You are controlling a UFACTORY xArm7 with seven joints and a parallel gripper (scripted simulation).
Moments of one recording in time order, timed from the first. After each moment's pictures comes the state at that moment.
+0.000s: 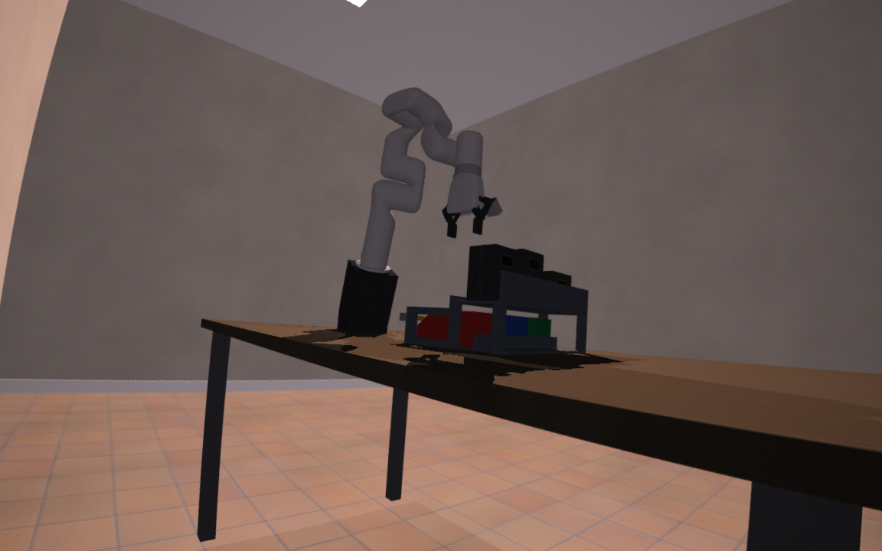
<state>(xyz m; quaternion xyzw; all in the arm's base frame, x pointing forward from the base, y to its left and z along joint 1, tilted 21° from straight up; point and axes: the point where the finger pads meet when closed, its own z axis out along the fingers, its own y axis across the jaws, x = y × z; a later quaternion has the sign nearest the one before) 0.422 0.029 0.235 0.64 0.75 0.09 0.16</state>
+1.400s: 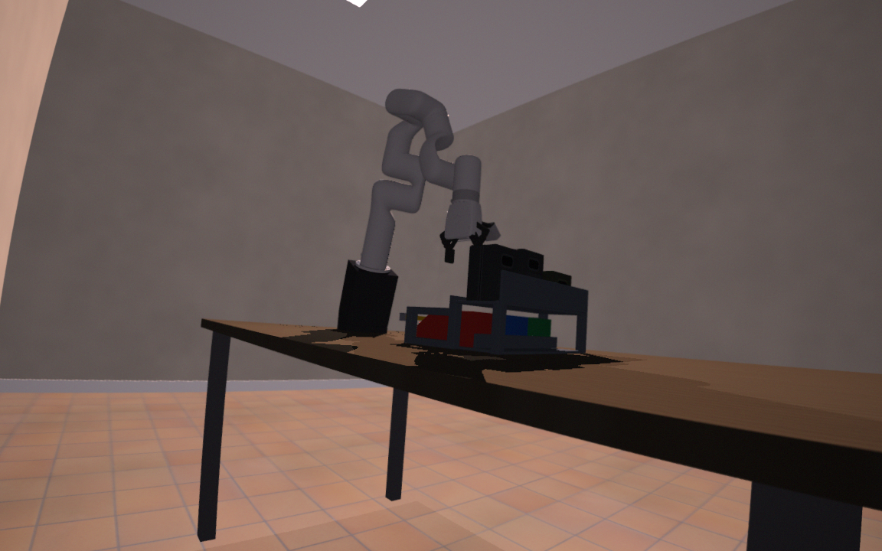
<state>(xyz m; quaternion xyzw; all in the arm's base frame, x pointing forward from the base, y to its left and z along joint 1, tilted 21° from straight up) 0.445 0.024 0.166 0.64 0.75 0.09 0.16</state>
